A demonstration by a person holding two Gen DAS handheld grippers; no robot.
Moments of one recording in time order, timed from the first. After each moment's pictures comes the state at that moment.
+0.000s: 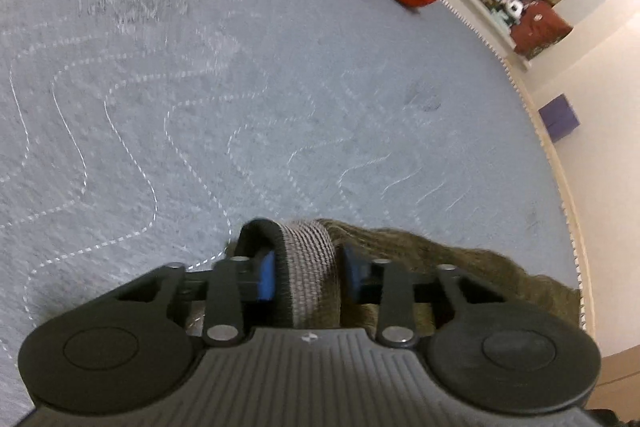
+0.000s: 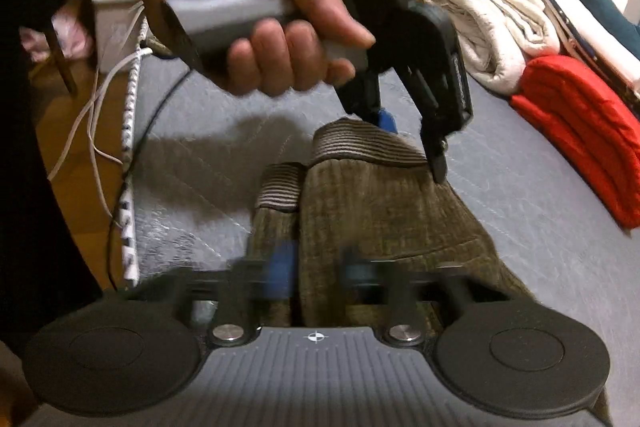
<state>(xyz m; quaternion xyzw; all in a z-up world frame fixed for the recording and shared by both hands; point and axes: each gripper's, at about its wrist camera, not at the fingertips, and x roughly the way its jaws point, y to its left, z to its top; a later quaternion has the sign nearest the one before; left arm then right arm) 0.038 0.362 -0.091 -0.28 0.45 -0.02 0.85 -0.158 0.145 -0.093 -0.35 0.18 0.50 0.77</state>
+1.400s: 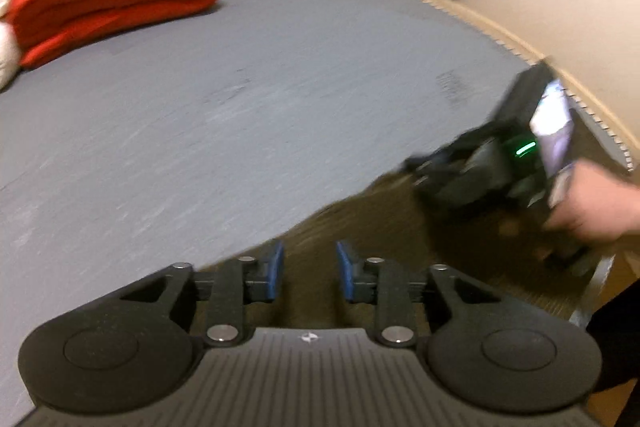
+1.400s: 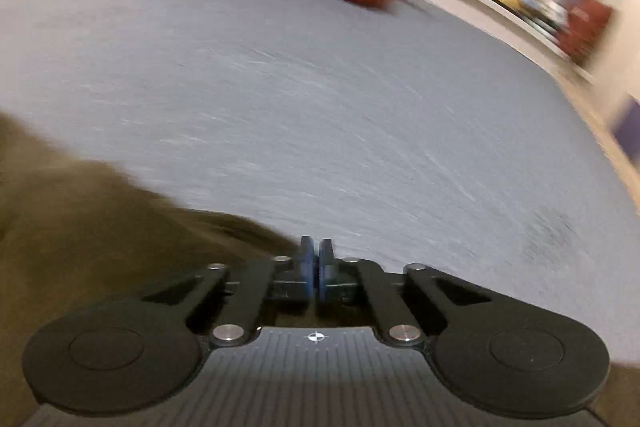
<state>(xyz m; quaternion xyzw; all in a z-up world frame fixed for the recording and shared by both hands) 0.066 0.137 -0.048 0.03 0.41 -0.17 0.90 0.059 -0.034 -0.089 -0.22 0.34 0.12 0.90</state>
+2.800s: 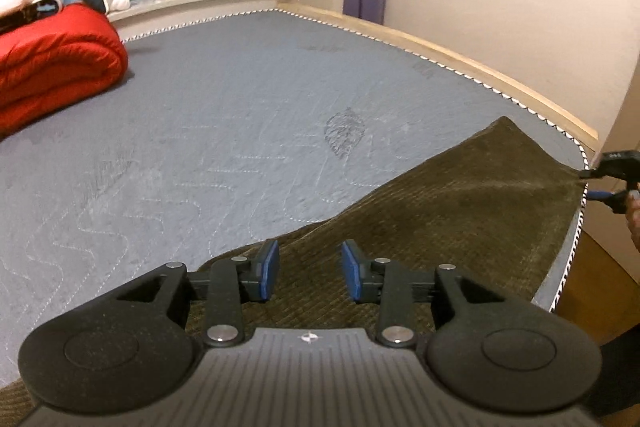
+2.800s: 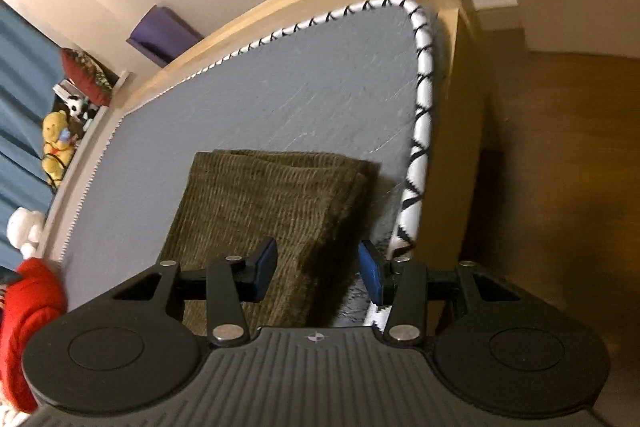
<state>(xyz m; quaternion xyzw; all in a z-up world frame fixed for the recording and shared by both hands) 0.045 -0.013 -0.032 0.07 0.34 -0.23 0.91 -0.141 -0.555 -0.114 0.46 0.23 -0.23 0.83</state>
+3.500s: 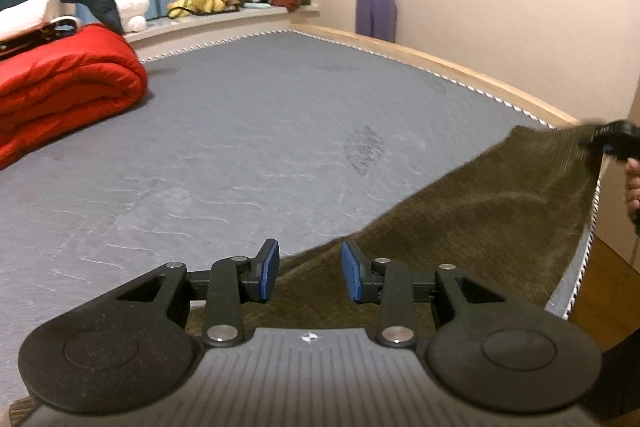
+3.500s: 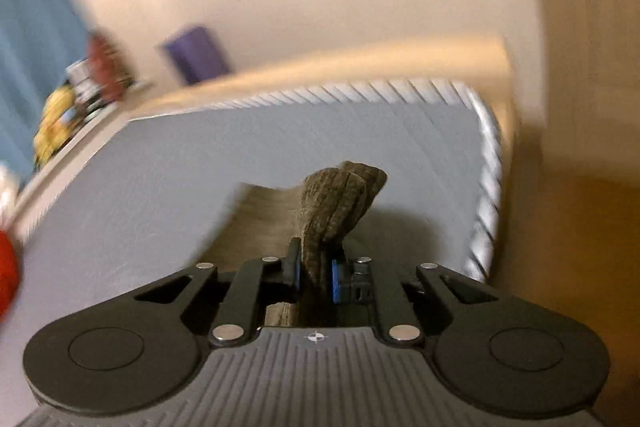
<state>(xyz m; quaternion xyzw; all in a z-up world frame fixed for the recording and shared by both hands) 0.036 0.010 -0.020 0.08 0.31 -0.20 0.93 -0.087 -0.466 -0.052 0.25 0.18 -0.27 0.91</state>
